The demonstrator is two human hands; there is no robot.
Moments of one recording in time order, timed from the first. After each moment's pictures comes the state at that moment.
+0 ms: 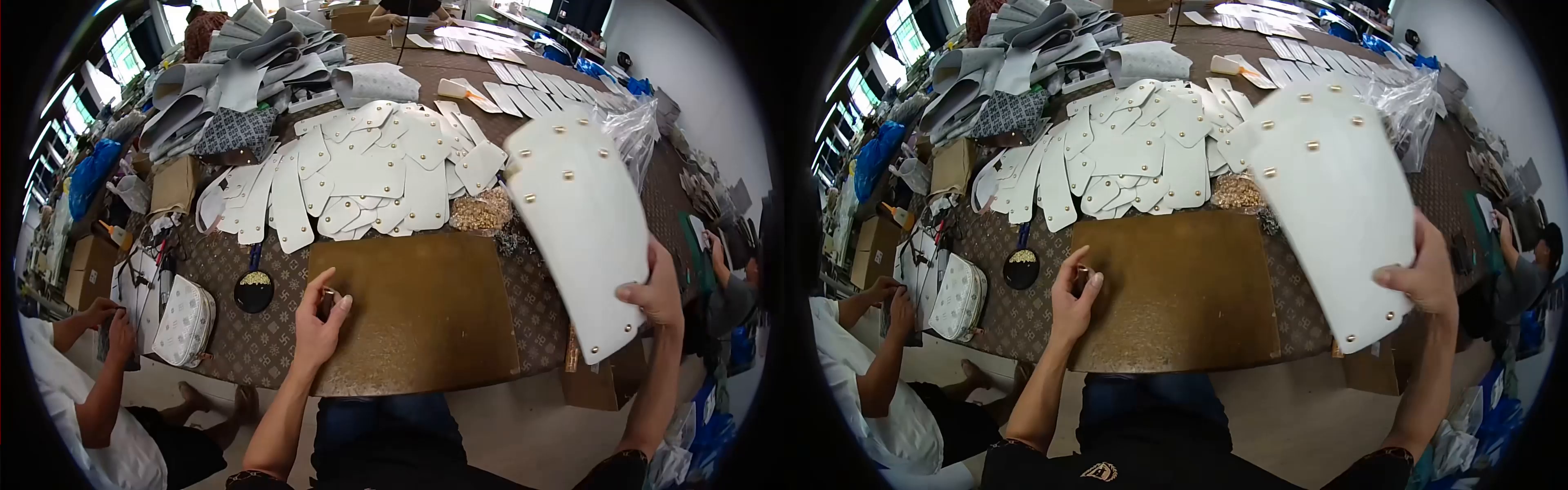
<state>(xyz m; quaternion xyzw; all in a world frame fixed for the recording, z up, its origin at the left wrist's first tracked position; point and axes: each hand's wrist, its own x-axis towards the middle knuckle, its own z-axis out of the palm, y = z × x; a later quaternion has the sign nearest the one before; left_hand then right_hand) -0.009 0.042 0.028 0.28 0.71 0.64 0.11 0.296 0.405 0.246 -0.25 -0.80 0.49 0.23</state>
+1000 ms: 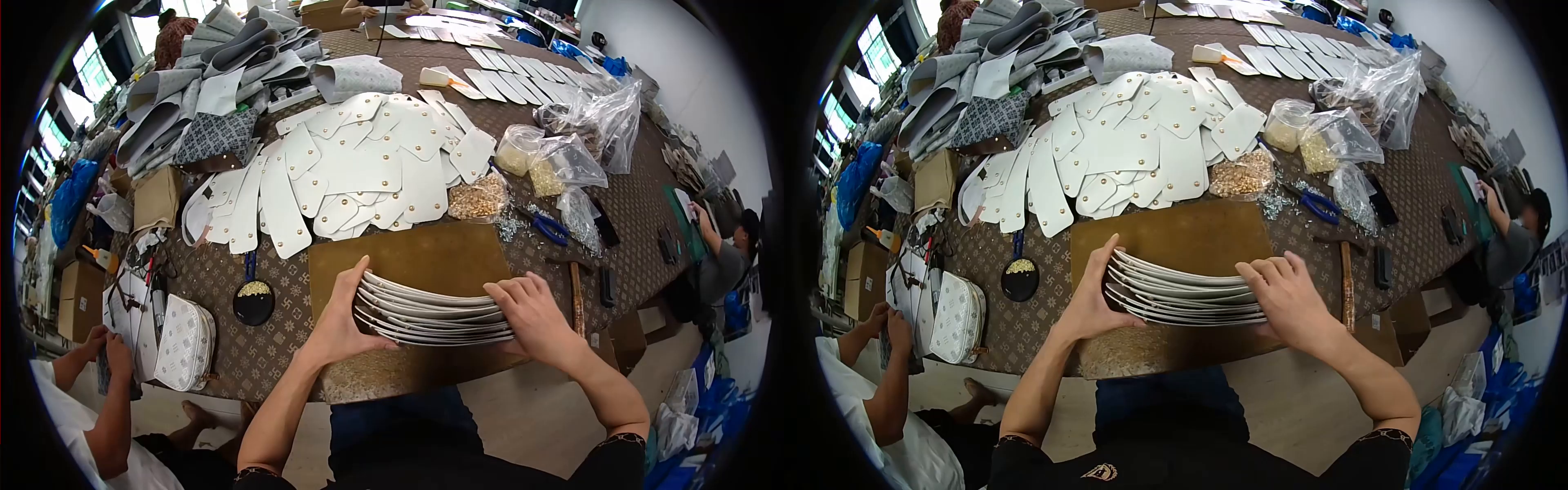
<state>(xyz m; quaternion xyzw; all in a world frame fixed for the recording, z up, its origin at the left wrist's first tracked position) -0.034 0.052 0.050 0.50 0.70 0.47 0.20 0.229 0.296 0.130 -0.06 -1.00 0.04 -0.02</state>
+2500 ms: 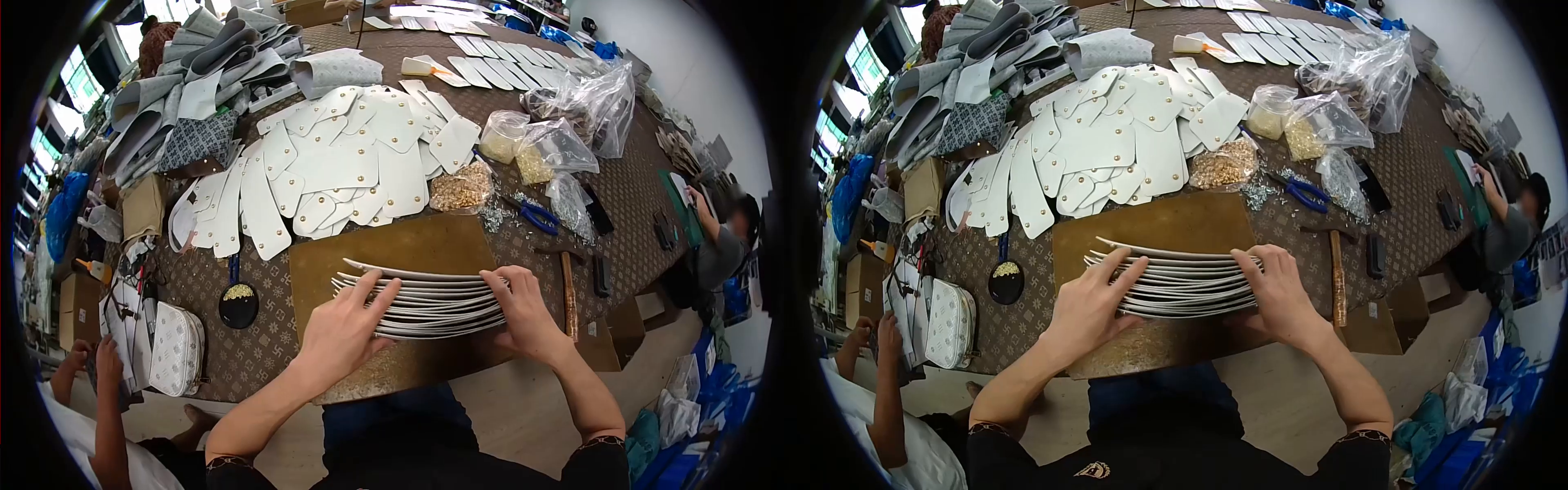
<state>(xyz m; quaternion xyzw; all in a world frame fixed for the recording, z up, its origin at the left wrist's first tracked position) 0.007 0.073 0.115 0.62 0.76 0.15 0.04 0.243 0.303 0.105 -0.12 -0.98 0.13 0.09</state>
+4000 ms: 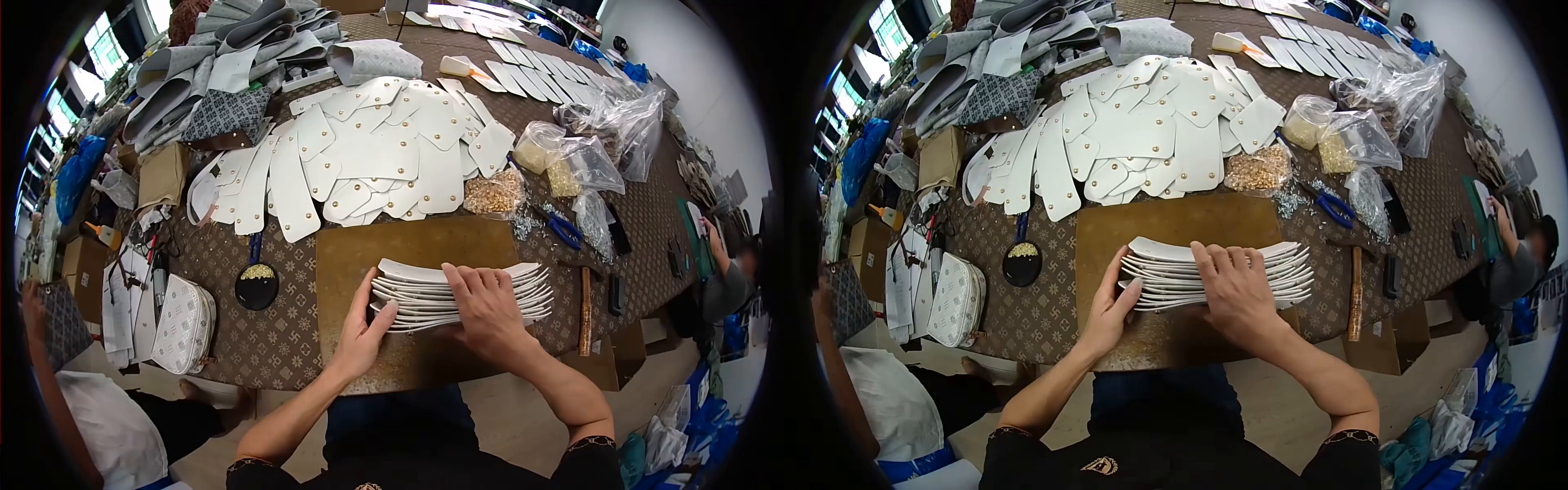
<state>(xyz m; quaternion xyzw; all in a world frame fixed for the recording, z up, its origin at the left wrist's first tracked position) 0.018 0.053 0.030 0.26 0.63 0.66 0.32 0.159 0.250 0.096 -0.09 -0.99 0.06 0.05</state>
